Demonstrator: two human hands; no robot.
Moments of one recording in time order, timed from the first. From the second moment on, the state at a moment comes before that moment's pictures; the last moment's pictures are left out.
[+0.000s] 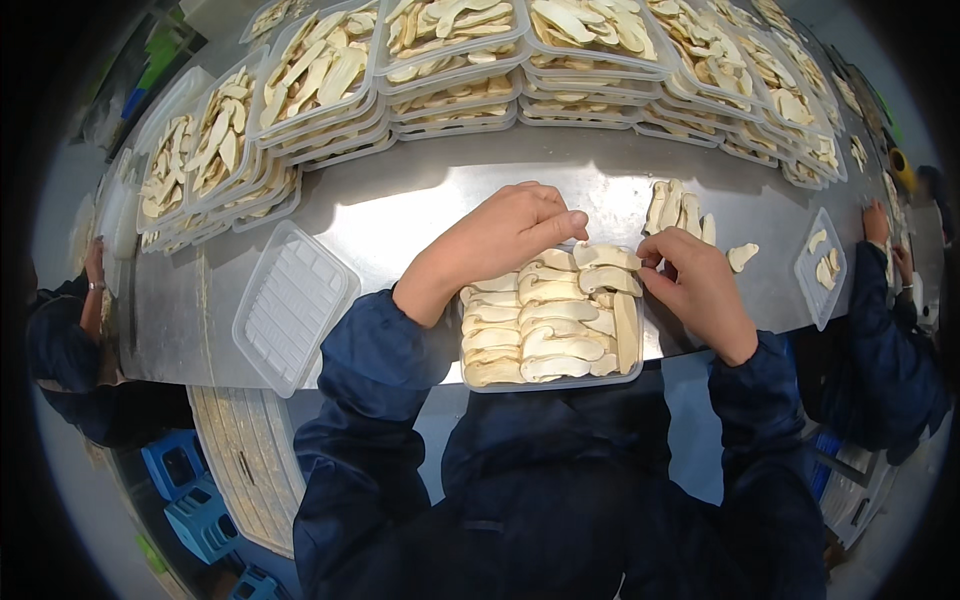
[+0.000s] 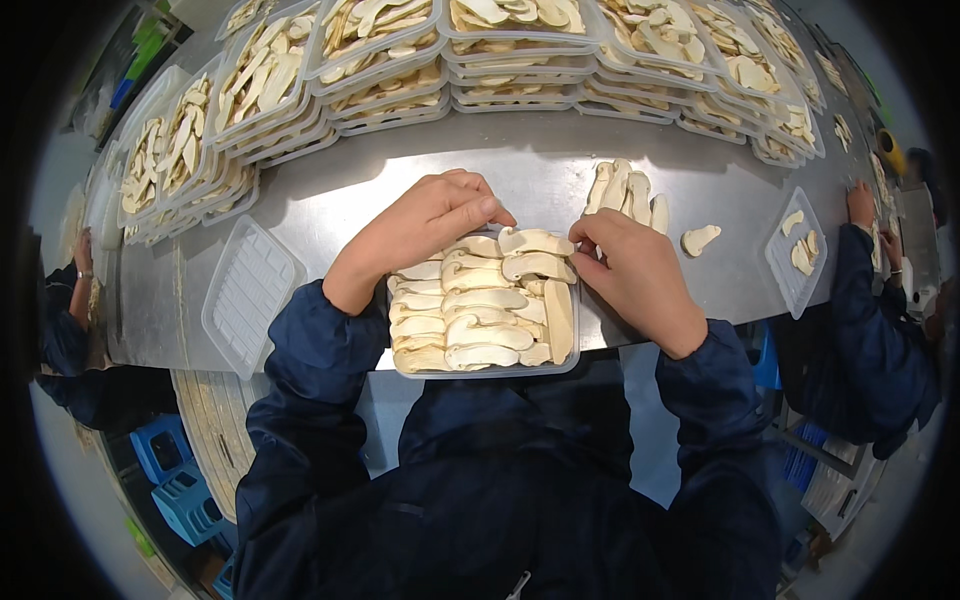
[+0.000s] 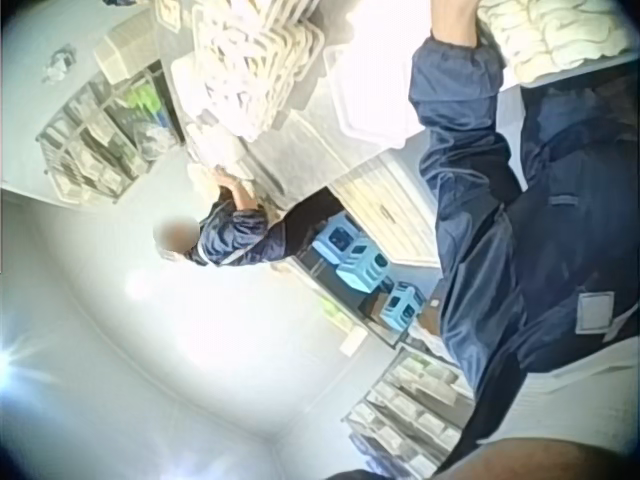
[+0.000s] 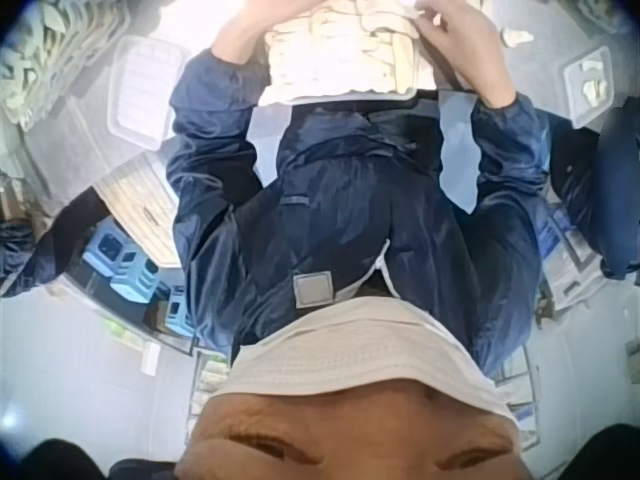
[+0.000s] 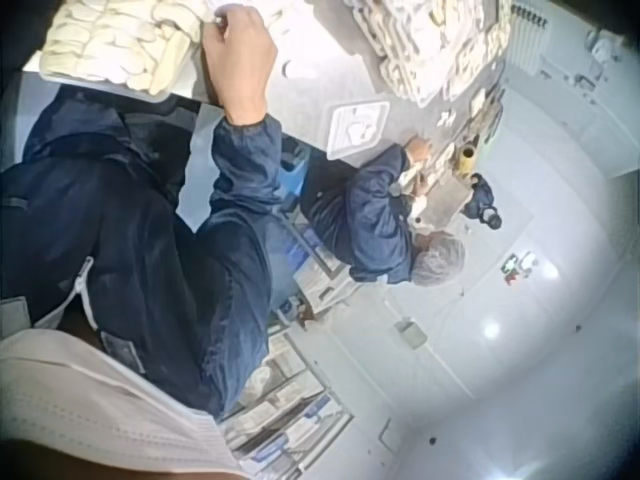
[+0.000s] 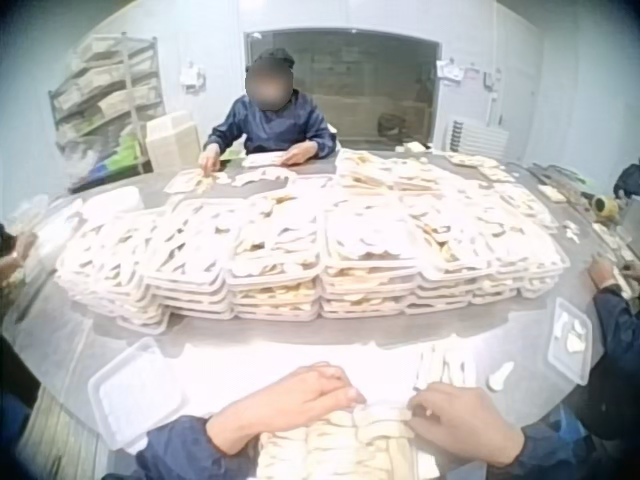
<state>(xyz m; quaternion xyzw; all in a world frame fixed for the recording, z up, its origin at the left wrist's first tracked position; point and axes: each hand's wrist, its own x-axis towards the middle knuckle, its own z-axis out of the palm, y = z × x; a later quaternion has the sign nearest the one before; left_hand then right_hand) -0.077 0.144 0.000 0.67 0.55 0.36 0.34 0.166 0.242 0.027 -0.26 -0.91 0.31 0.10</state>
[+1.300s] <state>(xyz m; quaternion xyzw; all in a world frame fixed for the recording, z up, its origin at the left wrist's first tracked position) -0.078 0.144 -0.002 0.64 0.55 0.38 0.38 0.141 0.213 0.034 -0.19 -0.96 0.14 0.12</state>
